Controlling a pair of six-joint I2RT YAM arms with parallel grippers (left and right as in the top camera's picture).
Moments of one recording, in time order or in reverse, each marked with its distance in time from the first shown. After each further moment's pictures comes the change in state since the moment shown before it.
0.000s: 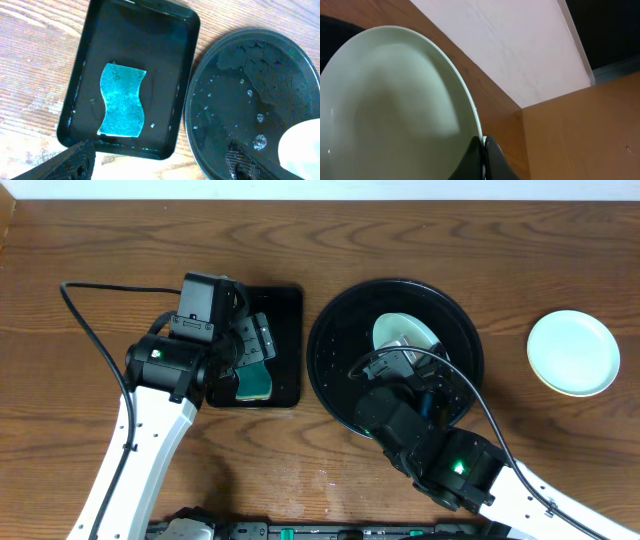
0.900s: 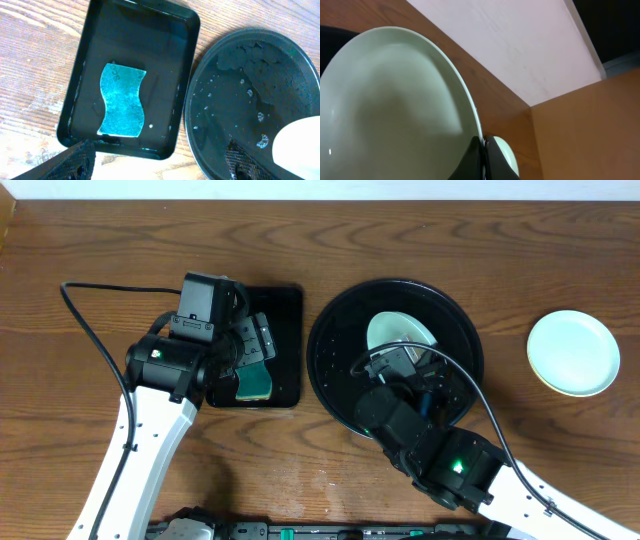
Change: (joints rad) left arm 0.000 0.000 0.000 0.000 0.000 0.000; right arm -0.008 0.005 0.000 0.003 -0.027 0.074
